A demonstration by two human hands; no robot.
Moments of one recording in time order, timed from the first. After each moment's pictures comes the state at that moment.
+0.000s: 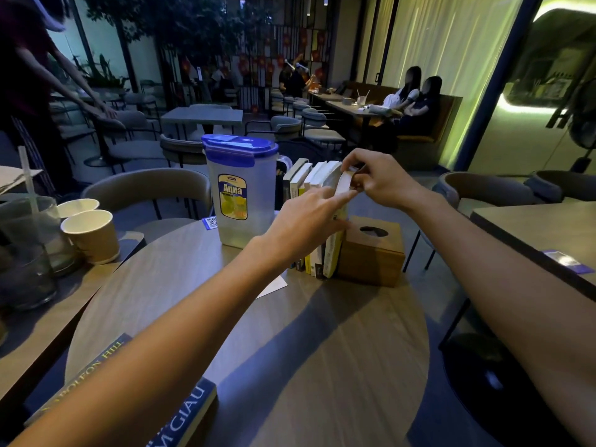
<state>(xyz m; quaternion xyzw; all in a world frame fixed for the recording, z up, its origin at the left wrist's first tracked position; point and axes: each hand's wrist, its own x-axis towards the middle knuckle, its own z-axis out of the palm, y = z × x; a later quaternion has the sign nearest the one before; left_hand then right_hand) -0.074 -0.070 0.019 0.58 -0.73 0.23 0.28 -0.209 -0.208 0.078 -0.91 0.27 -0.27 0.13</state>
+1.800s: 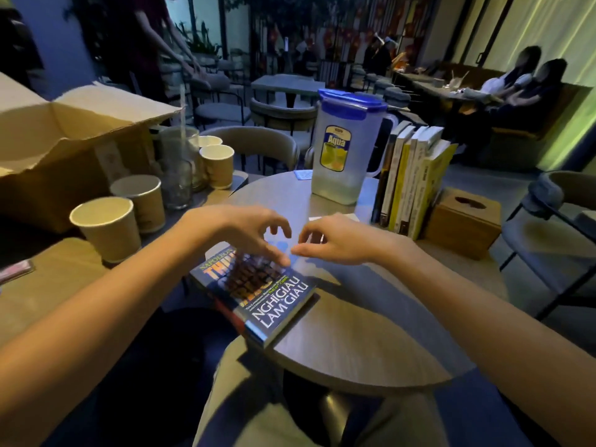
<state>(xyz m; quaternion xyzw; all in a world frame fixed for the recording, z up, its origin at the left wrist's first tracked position) 0.051 0.154 -0.021 0.77 -0.61 -0.19 0.01 -0.119 0.023 -0.020 -0.98 0.11 0.04 0.13</state>
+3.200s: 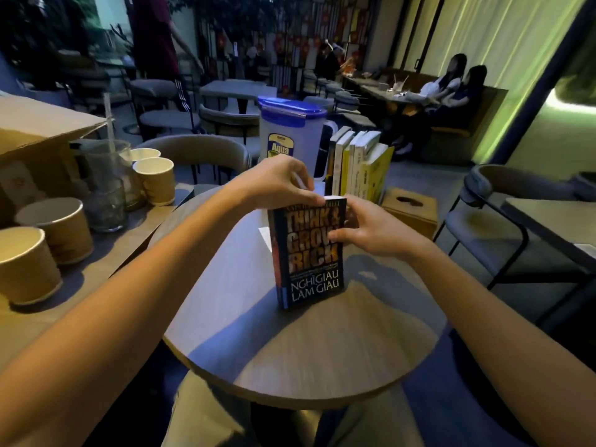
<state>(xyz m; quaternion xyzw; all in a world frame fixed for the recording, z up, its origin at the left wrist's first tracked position) -0.017 0.058 0.044 0.71 -0.61 -0.15 0.31 -0.214 -0.051 0.004 -0.89 0.21 -0.13 0.38</state>
